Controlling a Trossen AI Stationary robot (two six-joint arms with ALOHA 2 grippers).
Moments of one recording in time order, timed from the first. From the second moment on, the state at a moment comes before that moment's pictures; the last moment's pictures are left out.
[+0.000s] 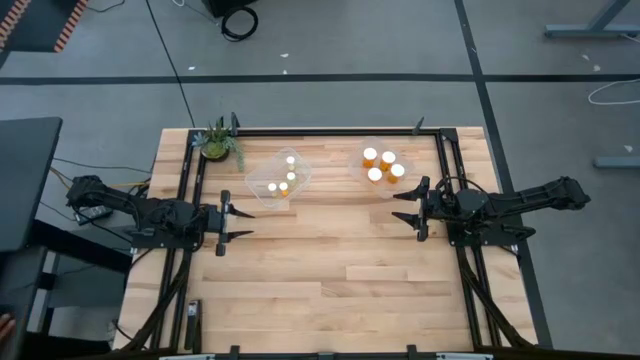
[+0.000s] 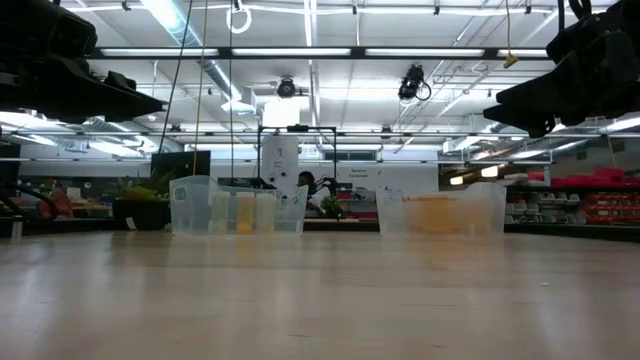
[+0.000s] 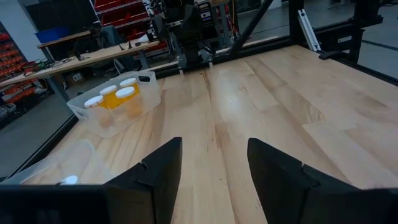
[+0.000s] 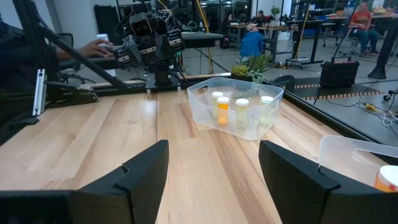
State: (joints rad) left arm -0.28 0.24 0.01 0.10 -0.30 0.19; right arm 0.14 0.25 0.01 0.18 0.31 0.05
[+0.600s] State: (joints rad) left arm -0.28 0.24 0.01 0.10 -0.30 0.19; right arm 0.14 0.25 0.01 0.18 0.31 0.05
